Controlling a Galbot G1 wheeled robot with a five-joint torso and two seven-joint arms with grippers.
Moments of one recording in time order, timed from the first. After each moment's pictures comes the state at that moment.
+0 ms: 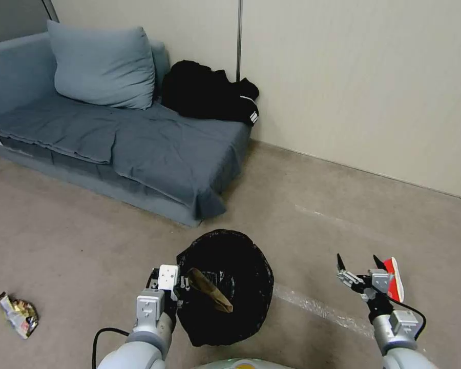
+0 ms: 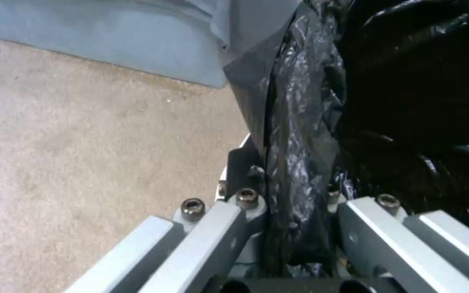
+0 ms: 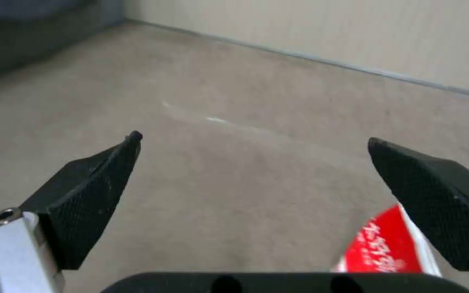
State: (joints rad) left arm 1.78 -1.48 -0.37 -2.34 -0.02 0.63 -0.13; right arm -1.55 1.33 0.74 1.59 0.21 0.17 -0.06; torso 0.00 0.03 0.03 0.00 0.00
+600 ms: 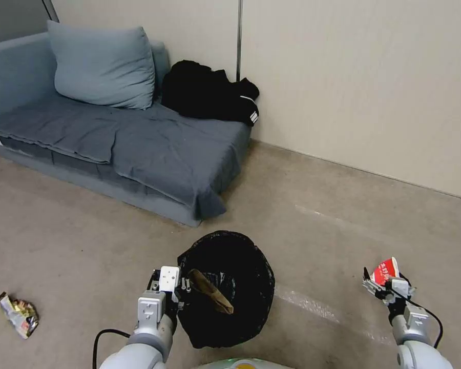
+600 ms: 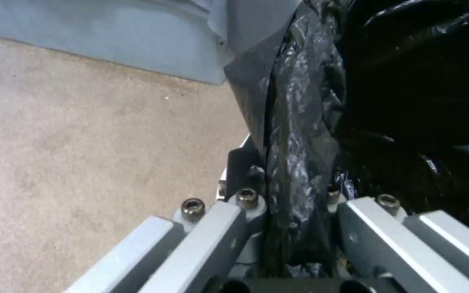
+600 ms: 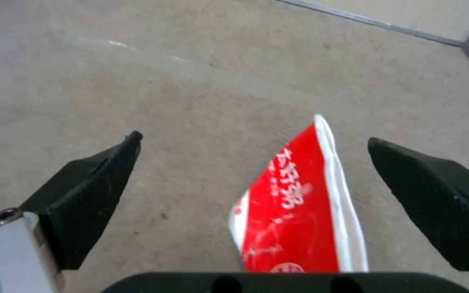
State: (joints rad) left arm 1.79 -1.48 -0.36 -2.34 -0.01 0.62 -0.13; right arm -1.40 1.30 0.83 1.26 0.16 0.21 -0.08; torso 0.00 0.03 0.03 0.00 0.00
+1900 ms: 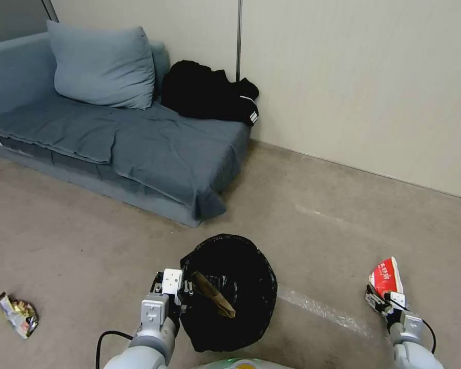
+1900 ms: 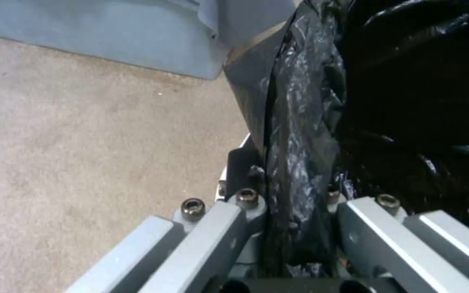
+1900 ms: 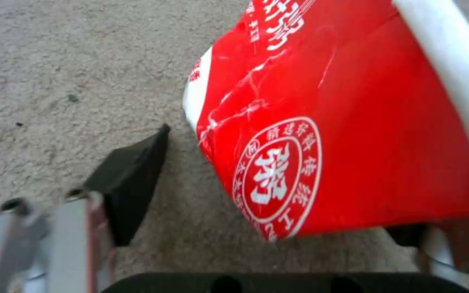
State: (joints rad) left arm 1.79 -1.47 -0.35 -2.33 -0.01 0.62 -0.13; right arm -1.15 1.28 0.86 0.78 0.16 0.26 -0.17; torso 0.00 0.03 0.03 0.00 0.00
